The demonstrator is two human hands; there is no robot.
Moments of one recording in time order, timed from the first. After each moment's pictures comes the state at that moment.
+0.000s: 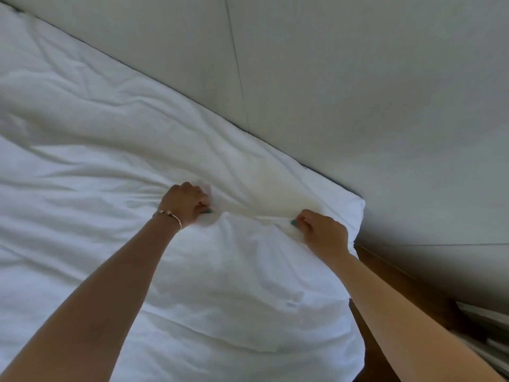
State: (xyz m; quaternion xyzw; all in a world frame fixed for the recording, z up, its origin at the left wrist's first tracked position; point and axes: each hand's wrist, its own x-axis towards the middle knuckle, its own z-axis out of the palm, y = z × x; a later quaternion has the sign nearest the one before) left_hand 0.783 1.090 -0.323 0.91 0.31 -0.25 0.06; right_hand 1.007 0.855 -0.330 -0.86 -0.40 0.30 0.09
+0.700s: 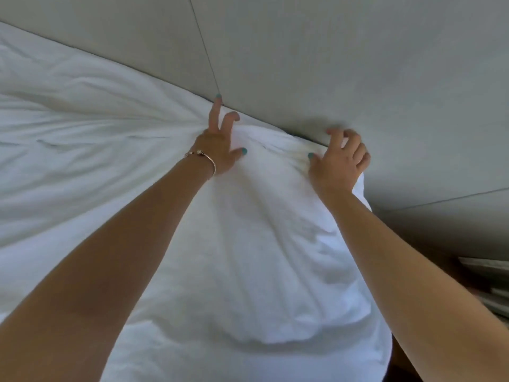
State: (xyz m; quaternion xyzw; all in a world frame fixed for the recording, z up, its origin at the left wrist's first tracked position) left_hand 0.905 1.090 -0.346 0.92 0.33 -0.05 0.21; right_hand 1.042 0.898 -0.371 -0.96 -0.21 0.06 0.20
